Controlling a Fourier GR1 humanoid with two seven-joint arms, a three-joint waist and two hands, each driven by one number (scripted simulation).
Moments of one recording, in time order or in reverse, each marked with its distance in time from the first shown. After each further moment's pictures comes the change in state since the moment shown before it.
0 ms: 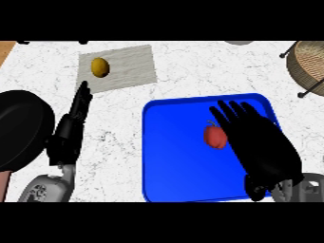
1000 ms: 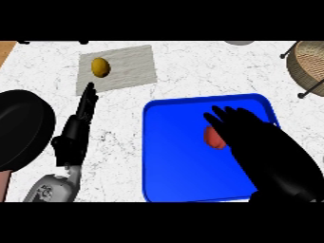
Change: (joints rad) left arm -0.013 0.015 -0.068 0.008 0.030 0.063 0.001; right arm -0.106 -0.102 0.029 -0.123 -0.336 -0.108 0.136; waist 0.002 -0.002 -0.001
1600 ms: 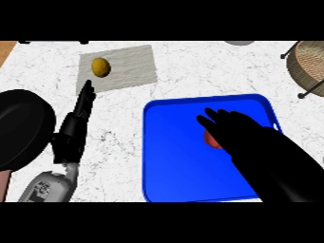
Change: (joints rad) left arm -0.021 0.031 -0.005 0.016 0.023 0.006 -0.004; right arm -0.016 0.028 -0.046 -0.069 -0.116 -0.057 0.043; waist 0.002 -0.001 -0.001
